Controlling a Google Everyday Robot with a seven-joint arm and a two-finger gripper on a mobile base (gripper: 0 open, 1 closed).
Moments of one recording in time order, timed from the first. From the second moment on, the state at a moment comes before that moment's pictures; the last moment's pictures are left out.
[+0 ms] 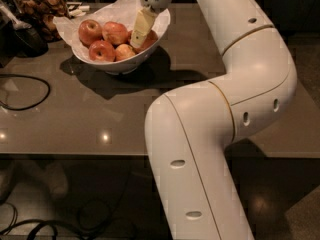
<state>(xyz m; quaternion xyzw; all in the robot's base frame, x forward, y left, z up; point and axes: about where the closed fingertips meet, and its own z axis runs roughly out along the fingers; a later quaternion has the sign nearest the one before) 0.722 0.035 0.942 -0.60 0.77 0.11 0.19</state>
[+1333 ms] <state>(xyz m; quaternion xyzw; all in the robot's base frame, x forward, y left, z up) 0.734 0.025 0.914 -0.60 0.77 0.11 0.17</state>
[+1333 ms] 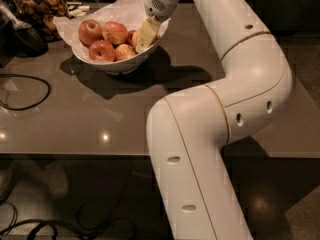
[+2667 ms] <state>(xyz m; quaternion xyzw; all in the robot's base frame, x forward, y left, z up) 0.743 0.030 0.917 -0.60 0.77 0.11 0.19</state>
